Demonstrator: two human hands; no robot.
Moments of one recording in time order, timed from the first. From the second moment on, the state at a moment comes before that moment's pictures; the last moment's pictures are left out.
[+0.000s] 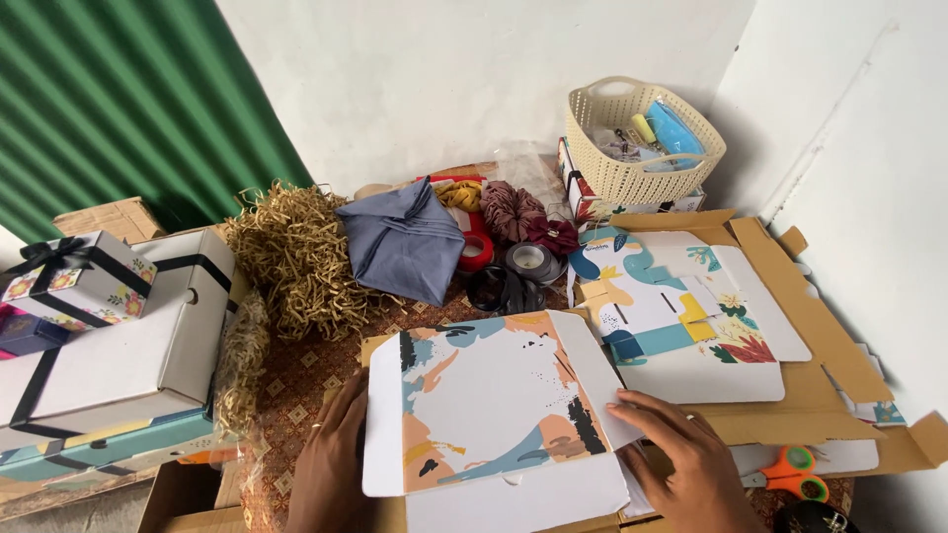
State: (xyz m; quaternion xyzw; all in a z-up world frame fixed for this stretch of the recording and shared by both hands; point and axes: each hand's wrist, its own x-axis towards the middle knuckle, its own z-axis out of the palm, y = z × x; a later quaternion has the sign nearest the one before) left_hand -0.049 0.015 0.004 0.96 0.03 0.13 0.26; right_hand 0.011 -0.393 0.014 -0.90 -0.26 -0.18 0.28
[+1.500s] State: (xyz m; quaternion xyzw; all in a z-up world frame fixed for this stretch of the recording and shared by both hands) left_hand -0.044 0.012 -0.001 0.95 -0.02 0.22 0.23; right_hand 0.082 -0.350 0.081 -0.78 -0.12 -0.11 0.60
